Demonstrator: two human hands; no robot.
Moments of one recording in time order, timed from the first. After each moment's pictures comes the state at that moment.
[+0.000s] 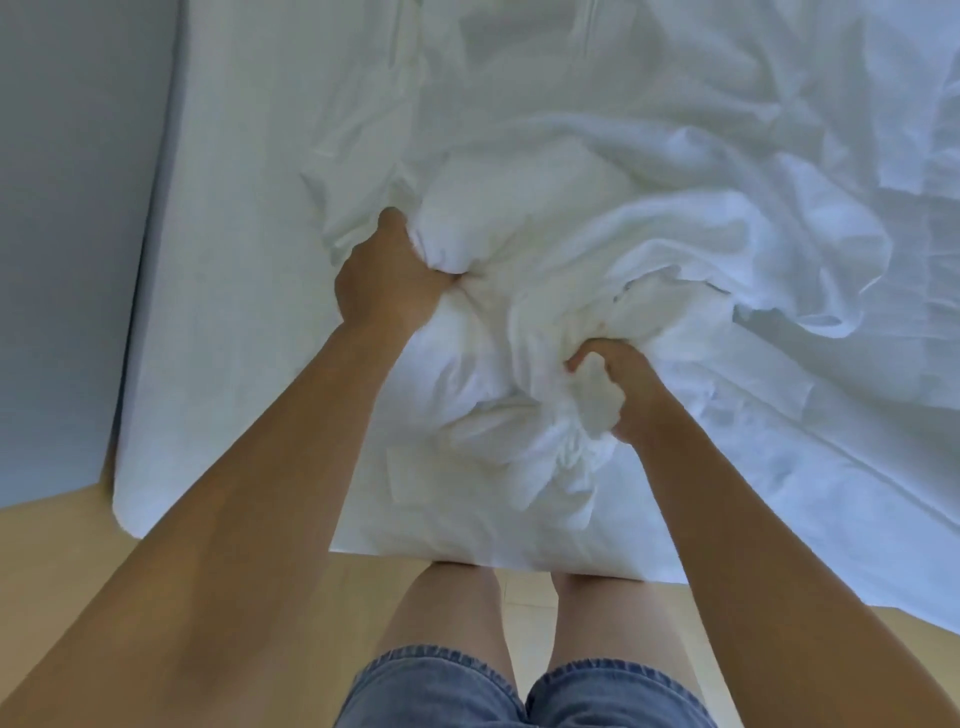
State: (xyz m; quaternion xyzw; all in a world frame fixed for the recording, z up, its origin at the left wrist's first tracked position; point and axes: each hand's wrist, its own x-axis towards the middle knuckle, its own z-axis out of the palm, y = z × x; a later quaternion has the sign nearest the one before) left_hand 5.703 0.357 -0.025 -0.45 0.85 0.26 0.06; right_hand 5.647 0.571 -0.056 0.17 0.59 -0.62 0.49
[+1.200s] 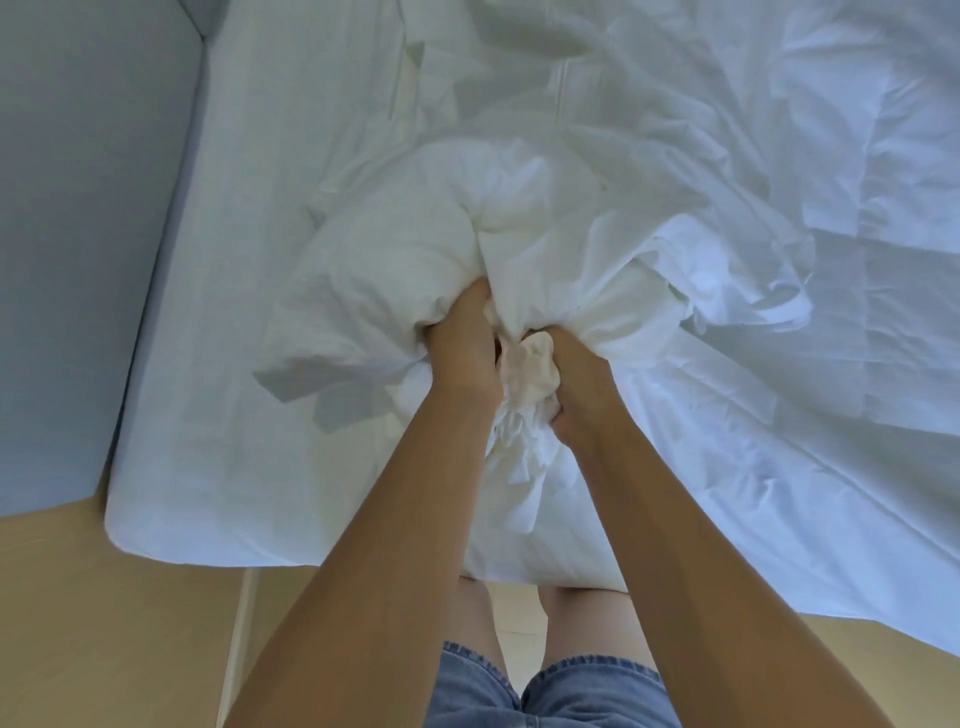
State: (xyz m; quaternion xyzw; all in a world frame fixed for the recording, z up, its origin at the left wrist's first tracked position) left_hand 5.691 0.447 0.012 -0.59 0.27 0.75 -0.10; right_hand 5.667 0.534 -0.009 0.22 0.61 -0.64 0.42
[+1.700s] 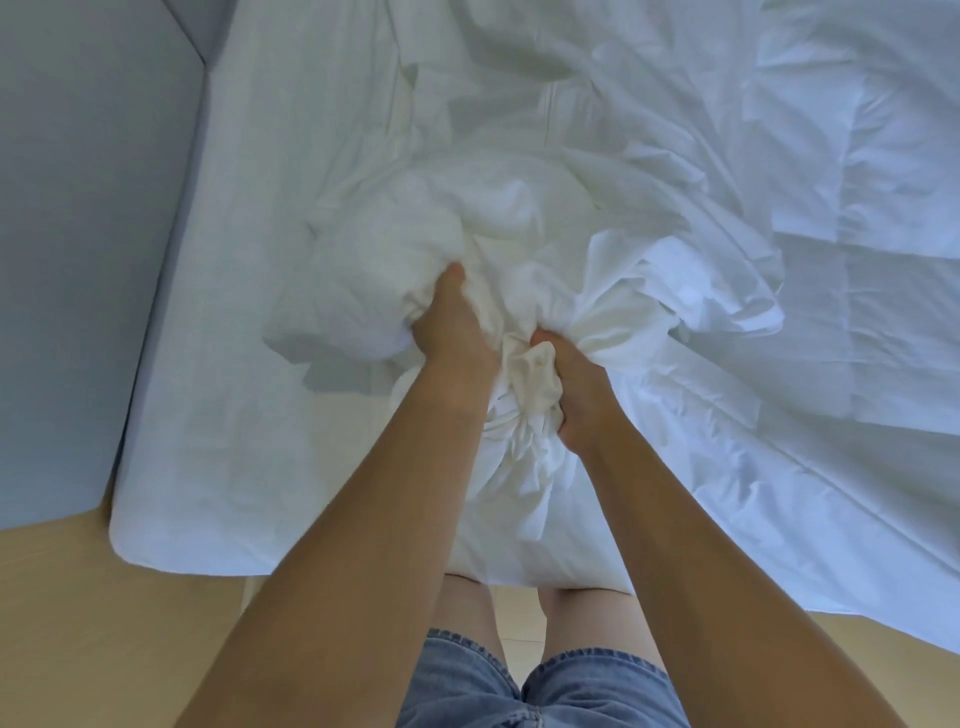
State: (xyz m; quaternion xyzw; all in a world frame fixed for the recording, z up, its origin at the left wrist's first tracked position) left_hand 5.676 0.431 0.008 -0.59 0.17 0.77 -0.18; right_hand 5.663 0.543 0.001 0.19 0.58 -0.67 0.42
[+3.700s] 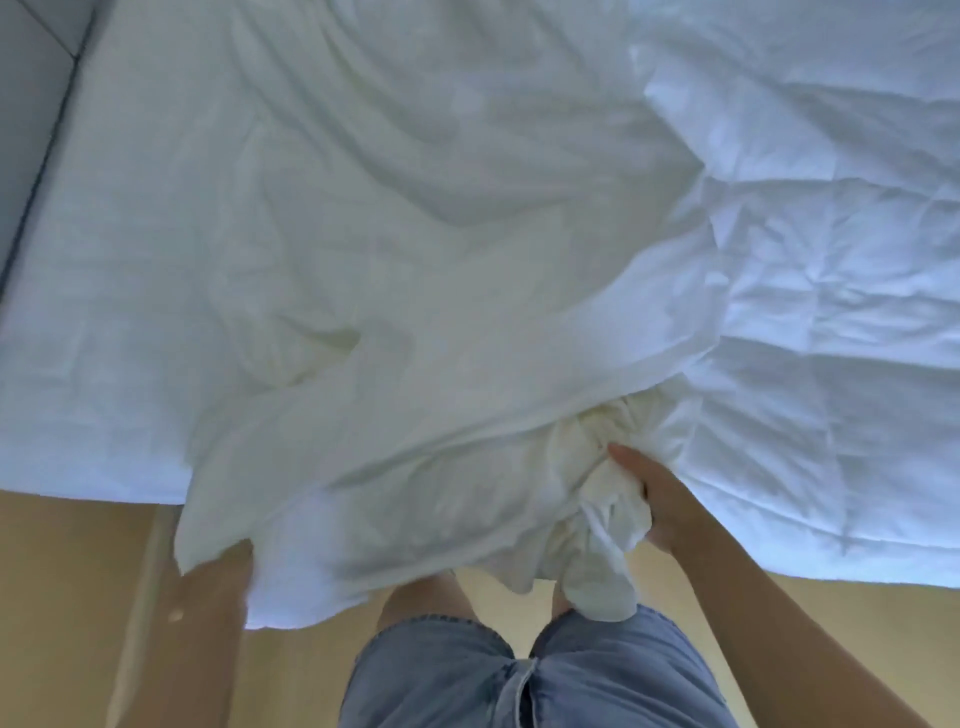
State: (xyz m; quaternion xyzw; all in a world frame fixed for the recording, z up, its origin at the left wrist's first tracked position) left_hand 5.876 0.615 -0.048 -0.69 0.61 0.36 -0.09; right_hand 5.662 0.984 -0.004 0.28 0.57 -0.63 0.46
